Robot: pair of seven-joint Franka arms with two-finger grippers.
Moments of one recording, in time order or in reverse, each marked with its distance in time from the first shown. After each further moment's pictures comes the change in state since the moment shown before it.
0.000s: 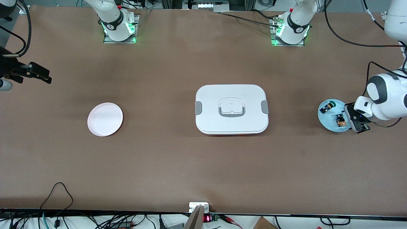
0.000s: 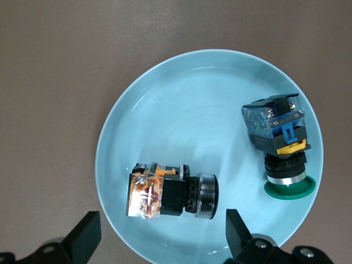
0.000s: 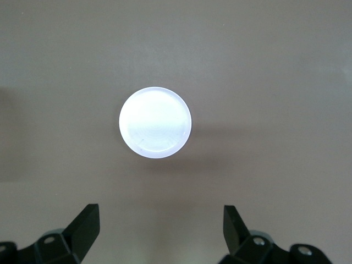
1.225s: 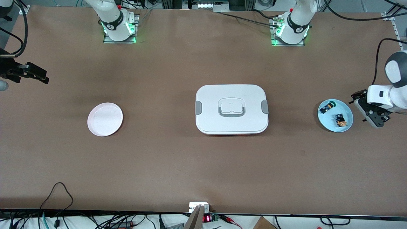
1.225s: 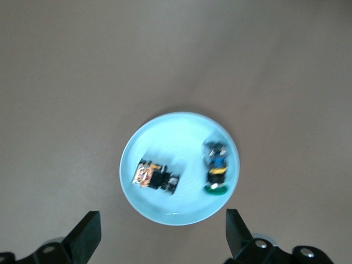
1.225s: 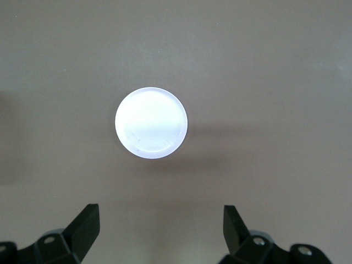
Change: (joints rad) left arm -0.096 -0.239 0.005 0.029 -0.009 -0.271 -0.239; right arm -0.016 0.000 -0.002 0.000 -0.002 0.001 0.005
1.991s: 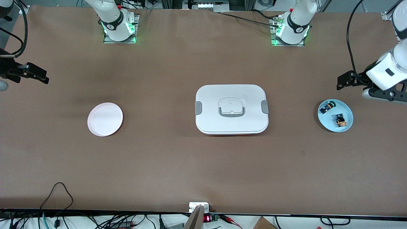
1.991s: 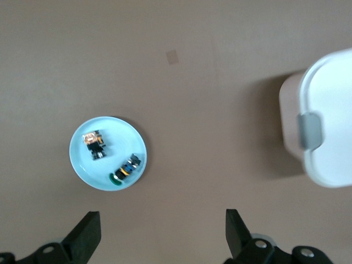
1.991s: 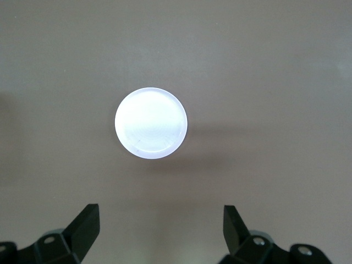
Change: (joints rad) left arm -0.210 -0.233 -0.005 0.173 -0.108 -0.394 -1.025; right arm 0.000 0.000 0.000 -0.001 0.000 0.001 0.005
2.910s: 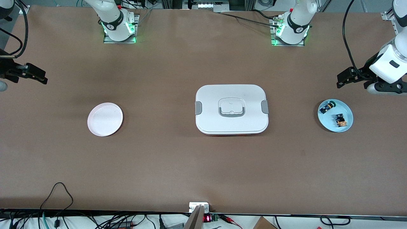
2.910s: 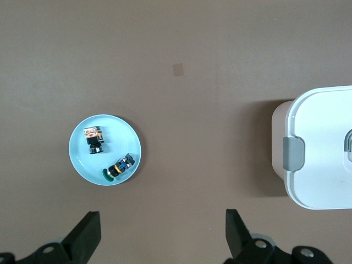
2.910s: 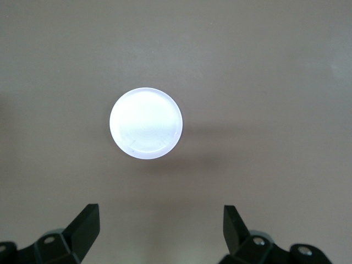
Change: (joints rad) left arm -0.057 -0.079 -0.003 0.007 -0.001 -0.012 -0.274; right arm 0.000 0.000 0.000 -0.002 -0.011 0.001 0.004
